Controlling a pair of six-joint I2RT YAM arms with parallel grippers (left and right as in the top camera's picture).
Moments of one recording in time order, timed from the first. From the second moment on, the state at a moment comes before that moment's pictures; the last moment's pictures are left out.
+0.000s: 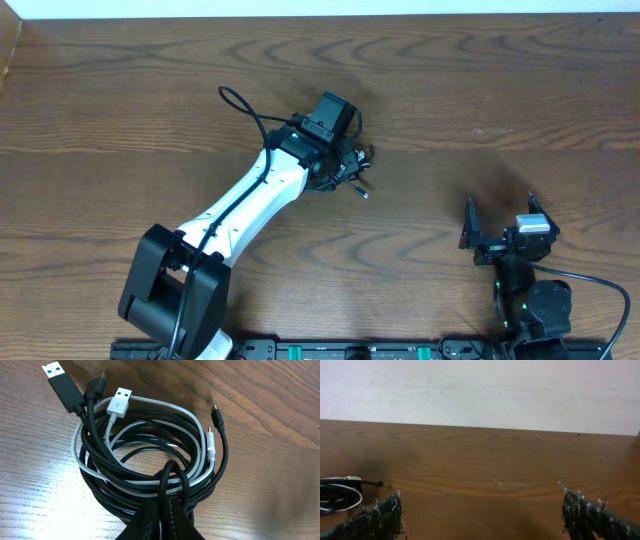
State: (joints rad) left arm -0.55 1.74 1.27 -0.69 0.11 -0.90; right arm 0.18 0.01 0.01 -0.06 0.12 -0.01
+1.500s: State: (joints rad) left arm -0.55 1.74 1.27 -0.53 0.32 -0.87; right arm 0.18 0.92 0.71 -0.18 -0.78 0.46
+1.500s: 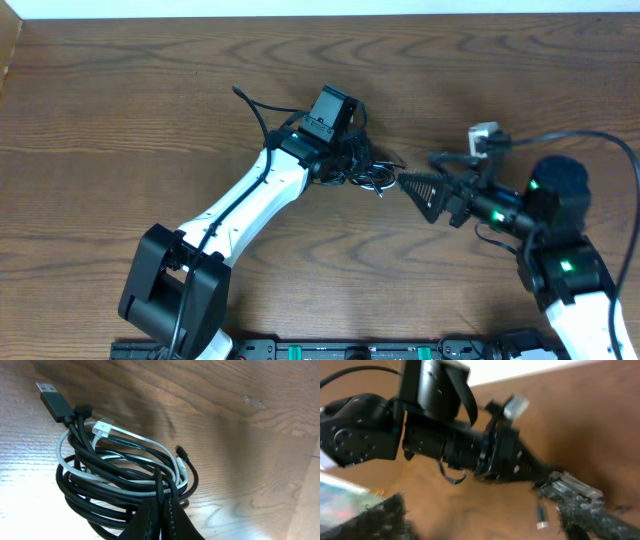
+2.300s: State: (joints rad) left arm -0.53 1.74 1.27 -0.50 0.45 -0.80; right arm 0.18 1.42 0.71 -0.07 -0.80 1.17
